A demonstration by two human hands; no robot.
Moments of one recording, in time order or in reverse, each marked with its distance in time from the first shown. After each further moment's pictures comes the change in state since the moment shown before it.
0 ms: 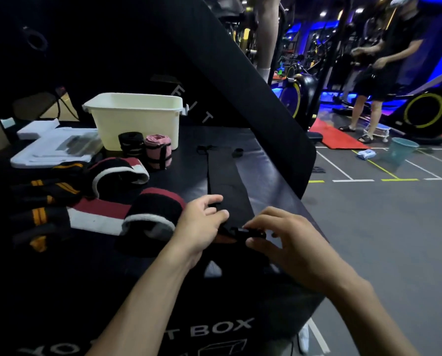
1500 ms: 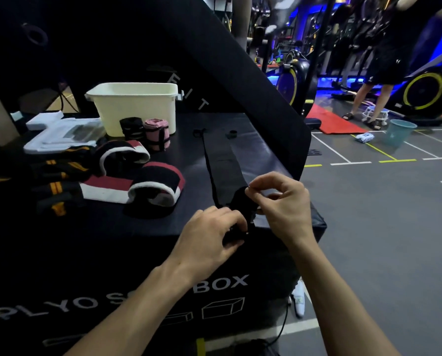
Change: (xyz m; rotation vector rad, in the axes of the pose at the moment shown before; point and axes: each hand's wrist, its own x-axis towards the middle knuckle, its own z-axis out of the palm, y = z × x) left_hand -0.093 -0.029 -0.004 0.977 -0.157 0.773; right_hand -0.022 -0.009 0.029 0.552 0.502 0.304
